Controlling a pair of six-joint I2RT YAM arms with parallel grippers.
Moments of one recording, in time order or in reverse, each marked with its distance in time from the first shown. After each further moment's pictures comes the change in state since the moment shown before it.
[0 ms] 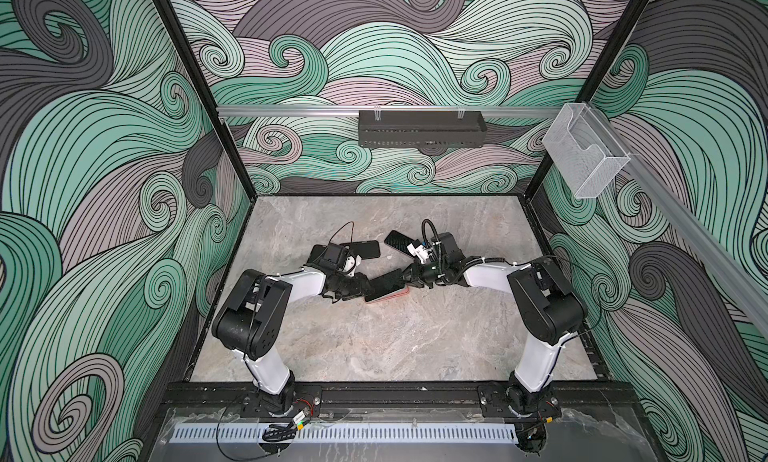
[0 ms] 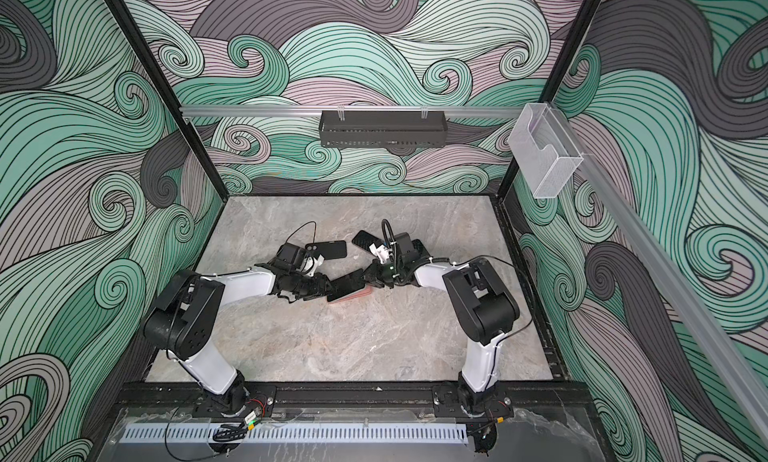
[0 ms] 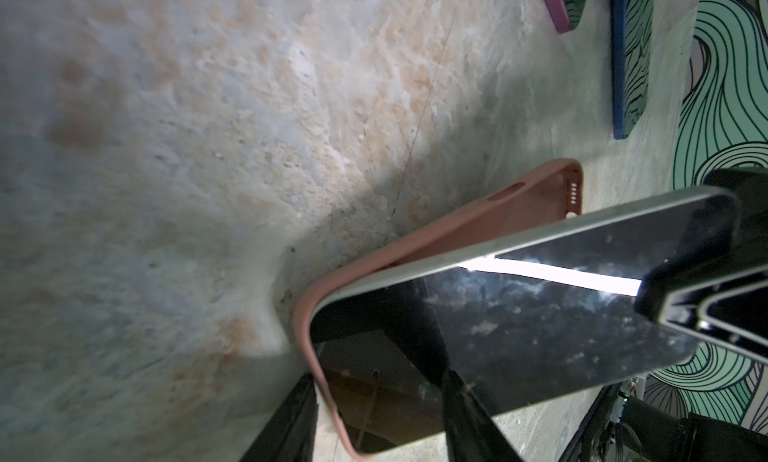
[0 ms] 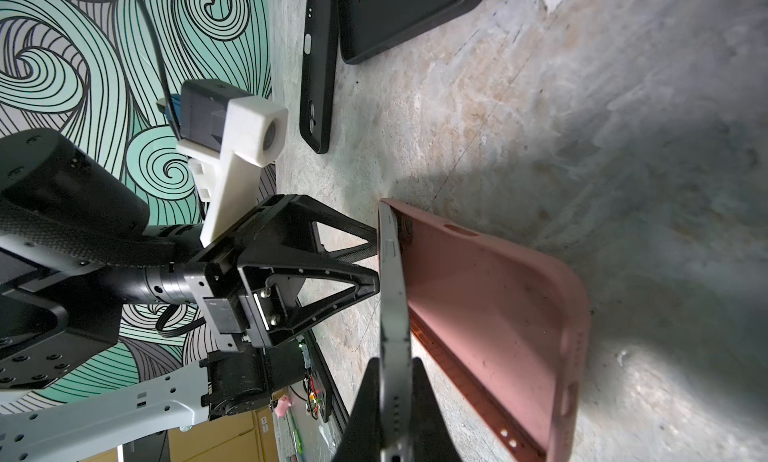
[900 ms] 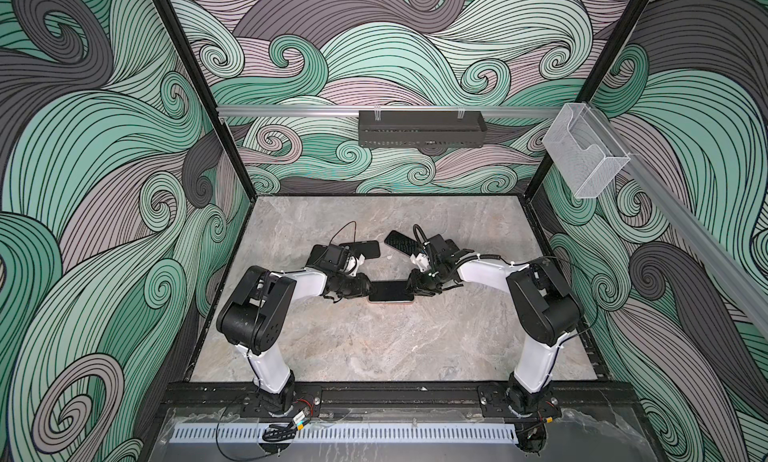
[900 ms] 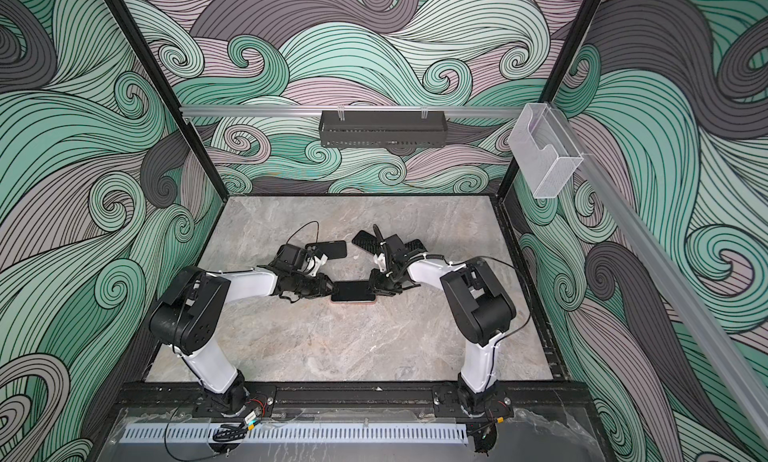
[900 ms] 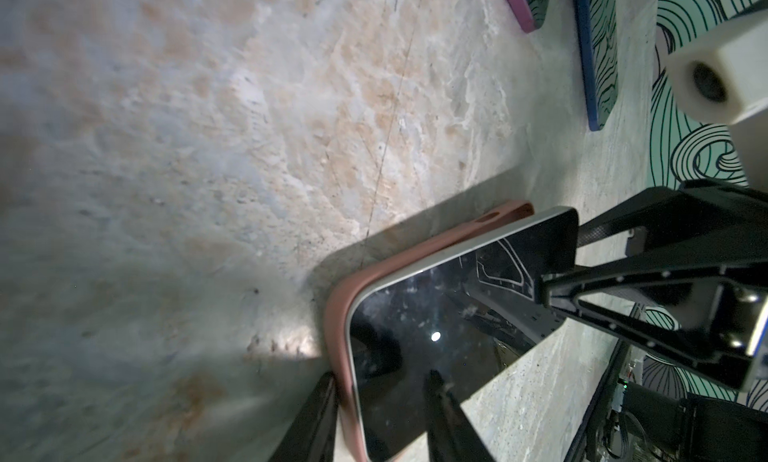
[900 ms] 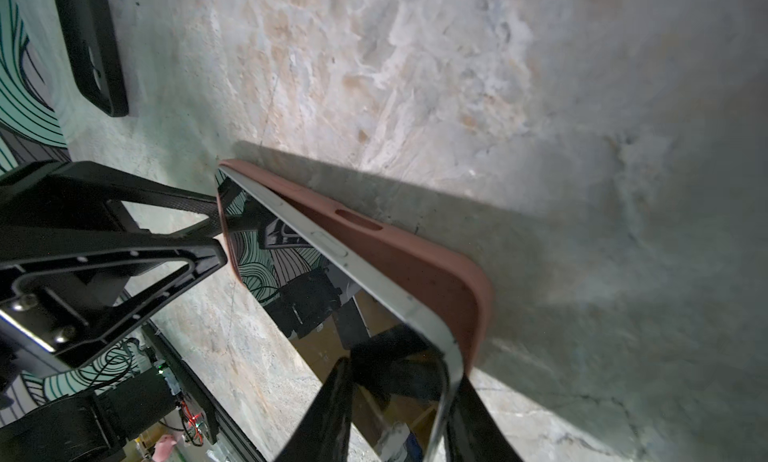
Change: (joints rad) left arm 0.002 0.040 -0.018 0.100 0.054 0.041; right arm 0.051 0.005 0.123 -0.453 0.335 -0.179
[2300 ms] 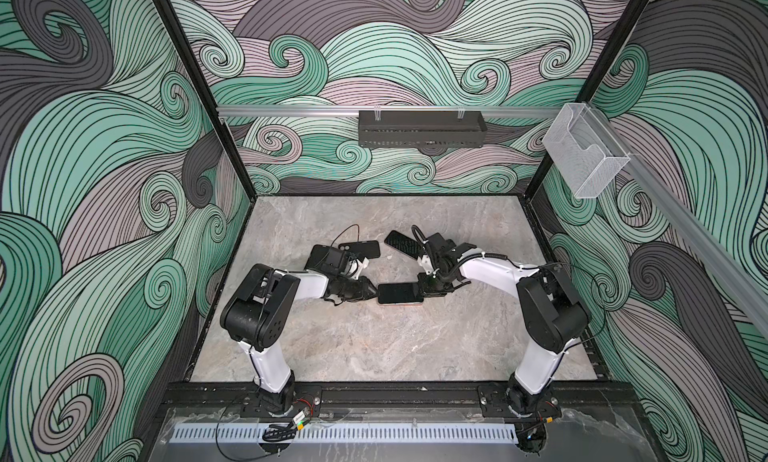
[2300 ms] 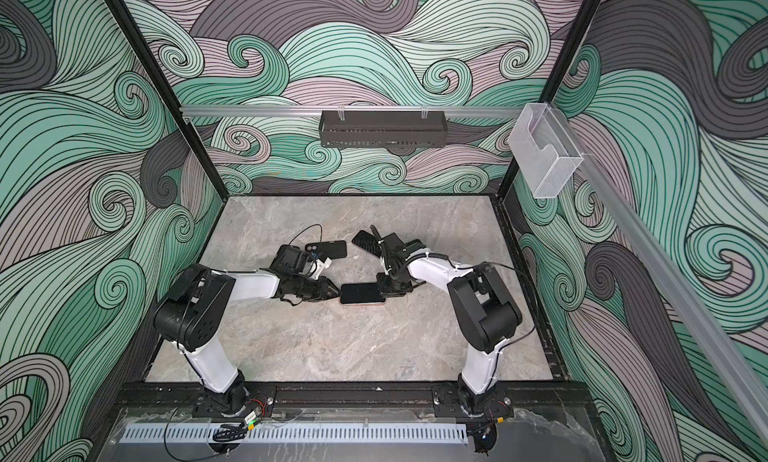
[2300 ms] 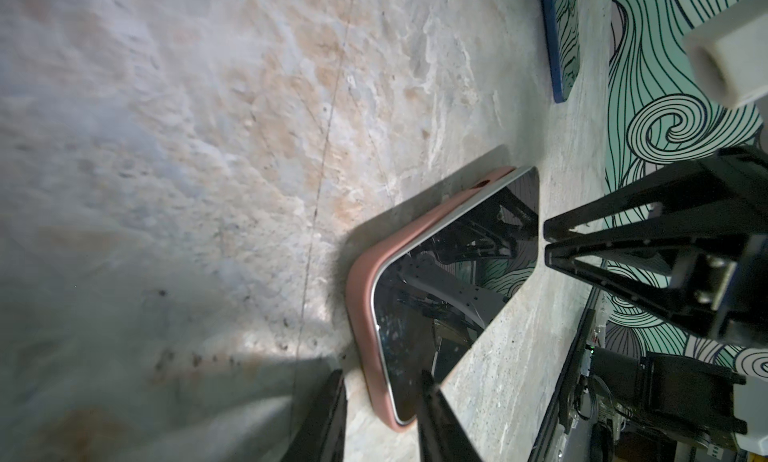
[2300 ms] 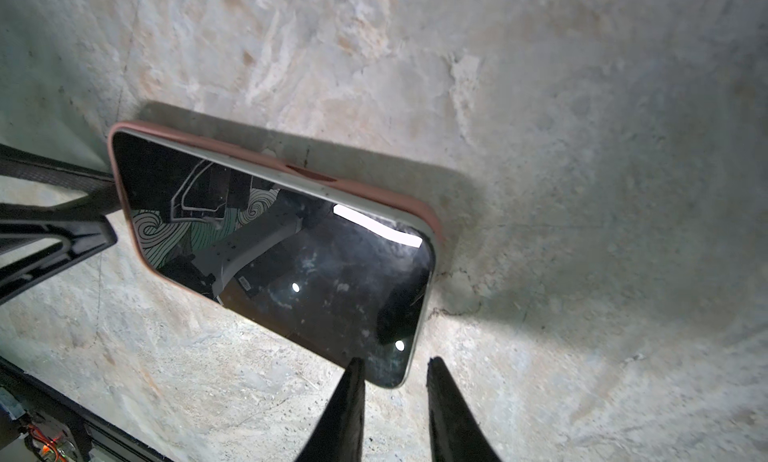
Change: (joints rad) left arm -0.011 0.032 -0.022 0.063 0.106 0.000; right arm 0.021 -0.055 0.055 -0.269 0.227 -0.138
